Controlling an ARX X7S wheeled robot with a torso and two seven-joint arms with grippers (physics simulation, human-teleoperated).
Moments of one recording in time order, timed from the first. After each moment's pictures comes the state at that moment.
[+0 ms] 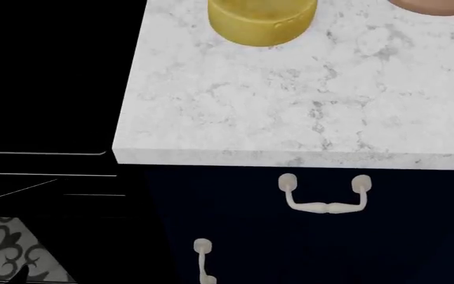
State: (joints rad) left arm -0.02 -0.23 0.29 0.00 -0.19 0.05 -0.29; right arm 0.07 0.25 -0.29 -0.05 0.13 0.11 0.34
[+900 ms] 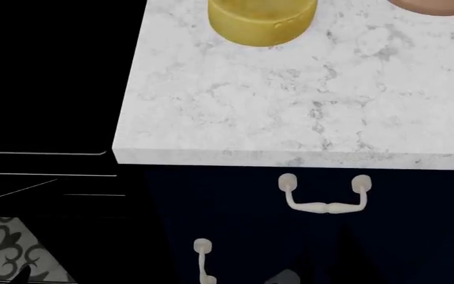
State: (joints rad) left arm -0.03 -0.25 0.31 0.00 -0.20 0.05 -0.31; right arm 0.29 0.35 -0.66 -0.01 -0.53 0.61 0.48
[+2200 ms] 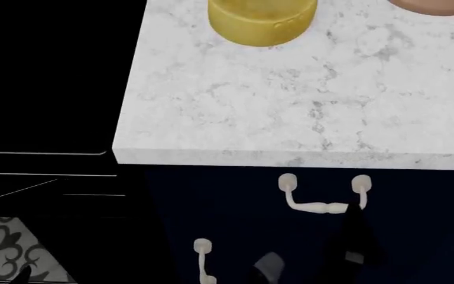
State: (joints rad) left arm -0.03 -0.26 0.34 0.01 -0.21 0.05 -0.33; right arm 0.44 0.32 -0.80 0.21 -0.78 0.83 0.48
